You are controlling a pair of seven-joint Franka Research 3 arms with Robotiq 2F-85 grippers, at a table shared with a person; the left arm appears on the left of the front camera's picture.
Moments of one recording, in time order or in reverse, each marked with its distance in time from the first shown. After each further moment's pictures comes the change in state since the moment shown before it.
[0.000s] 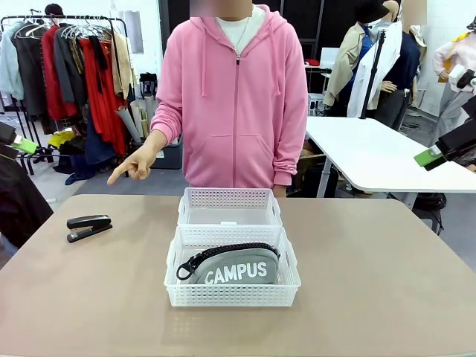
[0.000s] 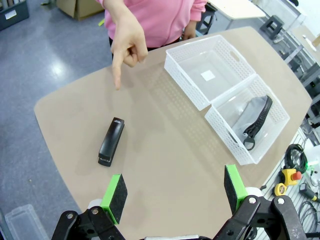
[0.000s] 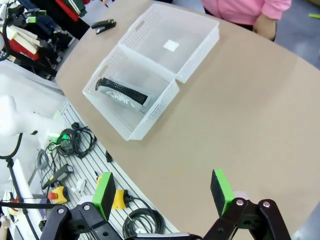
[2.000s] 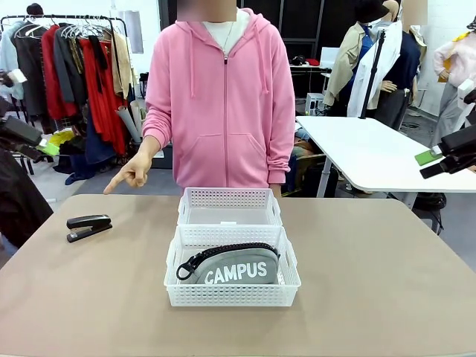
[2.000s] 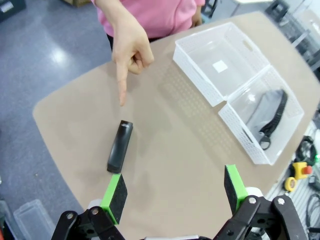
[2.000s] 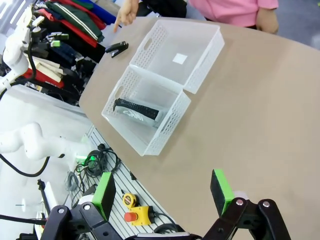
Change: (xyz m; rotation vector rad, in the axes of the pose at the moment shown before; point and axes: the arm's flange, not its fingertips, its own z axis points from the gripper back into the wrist) left arm 0.041 0.021 -0.053 0.023 0.118 -0.030; right arm -0.017 -0.046 -0.009 0.142 -0.097 -0.160
